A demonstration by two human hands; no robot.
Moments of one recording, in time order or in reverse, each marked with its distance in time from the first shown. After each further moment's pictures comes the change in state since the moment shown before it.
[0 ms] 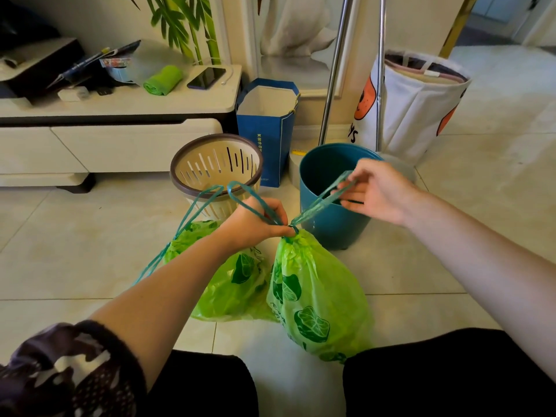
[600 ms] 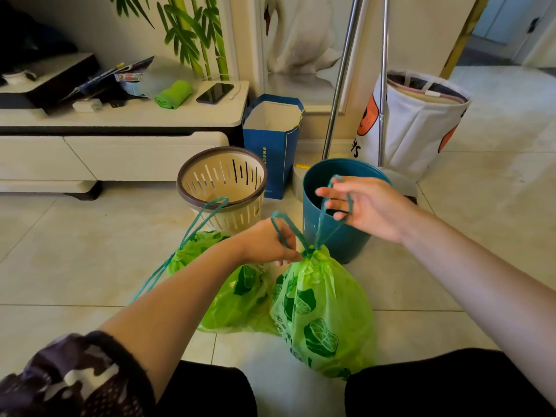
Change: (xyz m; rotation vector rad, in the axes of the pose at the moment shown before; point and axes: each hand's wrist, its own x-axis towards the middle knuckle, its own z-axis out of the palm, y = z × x) left_hand 0.005 0.012 0.003 0.184 -0.289 -0.085; right_hand -0.012 -0.007 0.017 0.073 -0.251 -0.081
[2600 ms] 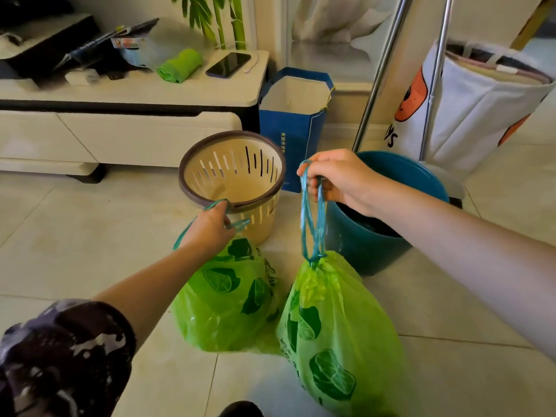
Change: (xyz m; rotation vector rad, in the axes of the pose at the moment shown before) left_hand 0.050 -0.169 -0.037 0.200 0.601 -0.382; right_hand 0.139 0.002 0.034 -0.487 0.050 -0.089
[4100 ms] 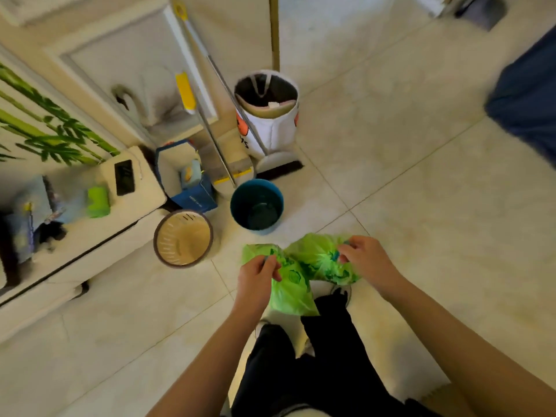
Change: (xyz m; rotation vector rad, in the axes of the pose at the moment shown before) left_hand -0.190 0.421 -0.425 -0.575 -0.705 -0.200; right_hand -0.394 -0.353 -0.113 0.050 0.731 0.724
